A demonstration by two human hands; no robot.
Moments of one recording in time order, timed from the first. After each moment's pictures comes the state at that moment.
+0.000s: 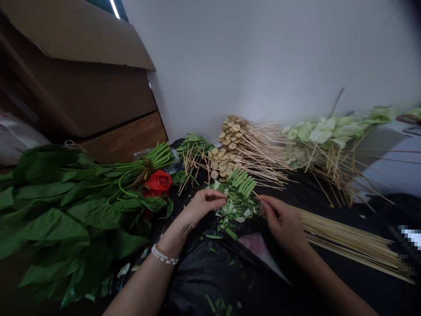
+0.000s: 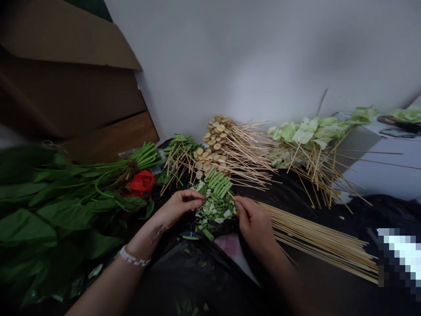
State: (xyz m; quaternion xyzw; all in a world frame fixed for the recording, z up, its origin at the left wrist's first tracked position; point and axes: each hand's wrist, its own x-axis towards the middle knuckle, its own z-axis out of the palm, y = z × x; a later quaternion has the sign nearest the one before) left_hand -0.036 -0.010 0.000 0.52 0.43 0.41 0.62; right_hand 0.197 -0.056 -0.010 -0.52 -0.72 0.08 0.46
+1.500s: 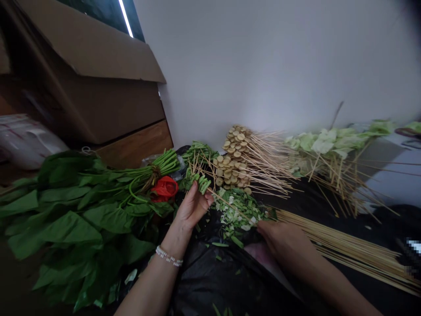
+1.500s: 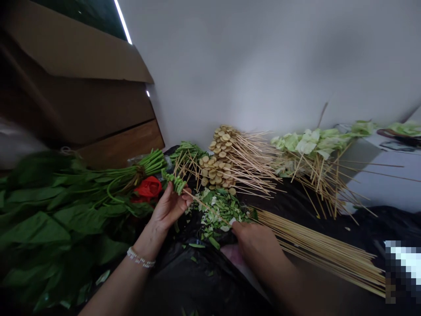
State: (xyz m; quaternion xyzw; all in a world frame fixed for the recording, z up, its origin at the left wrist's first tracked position) left_hand -0.062 -0.001 0.015 0.18 0.19 0.61 0.75; right_hand 0.189 -0.075 0.008 -0.50 -0.86 -0.05 0.12
